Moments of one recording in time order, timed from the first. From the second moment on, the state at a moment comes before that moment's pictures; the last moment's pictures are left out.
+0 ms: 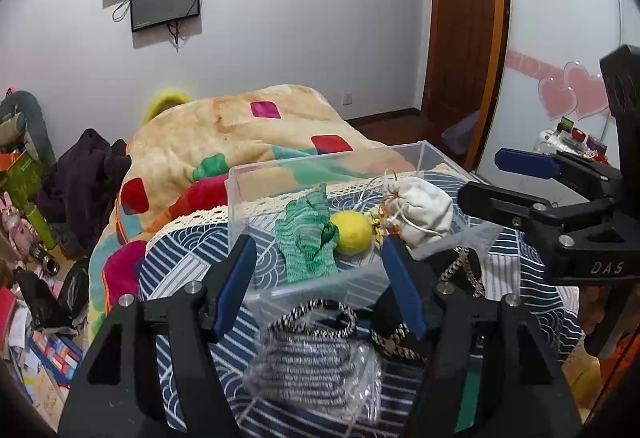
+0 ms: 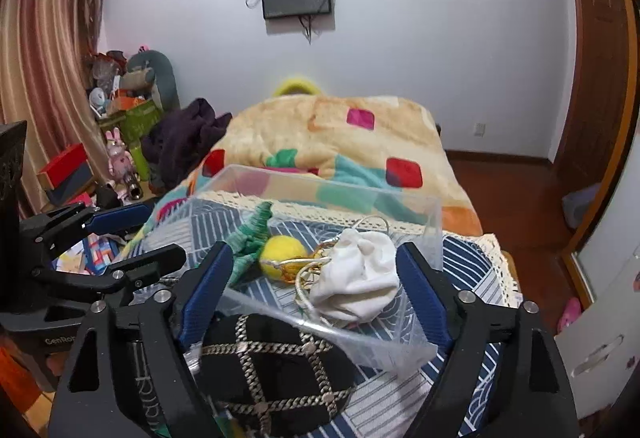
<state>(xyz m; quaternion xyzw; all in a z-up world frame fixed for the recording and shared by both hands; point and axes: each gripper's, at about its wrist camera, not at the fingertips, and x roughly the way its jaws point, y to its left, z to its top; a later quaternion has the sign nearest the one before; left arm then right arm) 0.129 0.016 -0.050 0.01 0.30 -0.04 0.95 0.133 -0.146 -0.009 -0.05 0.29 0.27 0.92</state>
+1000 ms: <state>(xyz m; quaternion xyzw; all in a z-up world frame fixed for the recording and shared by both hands) 0.106 0.027 -0.135 -0.01 0.38 -0.02 0.92 0.107 -0.132 -0.090 -0.05 0.38 0.30 0.87</state>
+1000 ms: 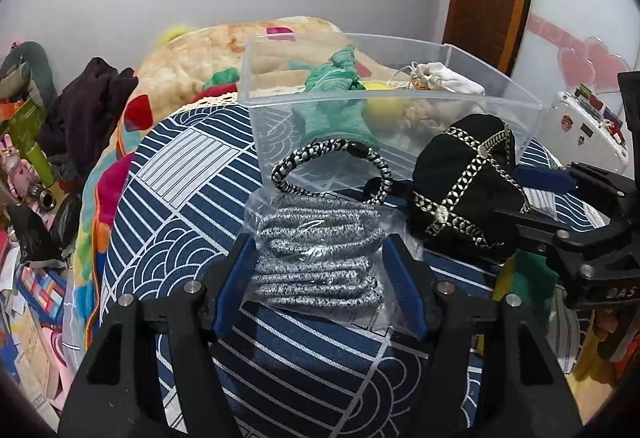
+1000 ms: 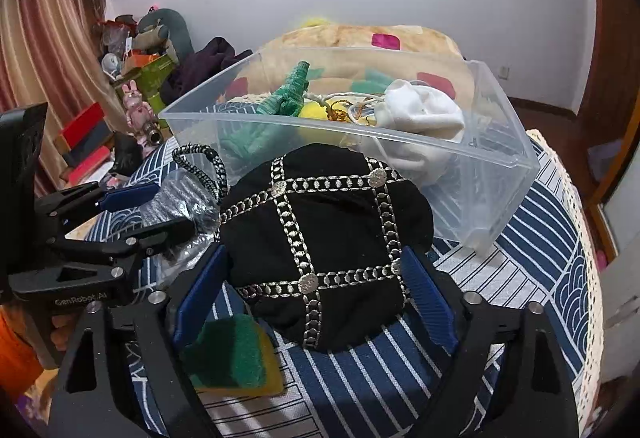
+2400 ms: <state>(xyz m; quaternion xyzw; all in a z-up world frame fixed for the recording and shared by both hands) 0.055 0.019 -0.083 -0.03 0.32 -0.06 0.95 0.096 -0.166 -0.090 -0.02 0.40 0.29 0.87</state>
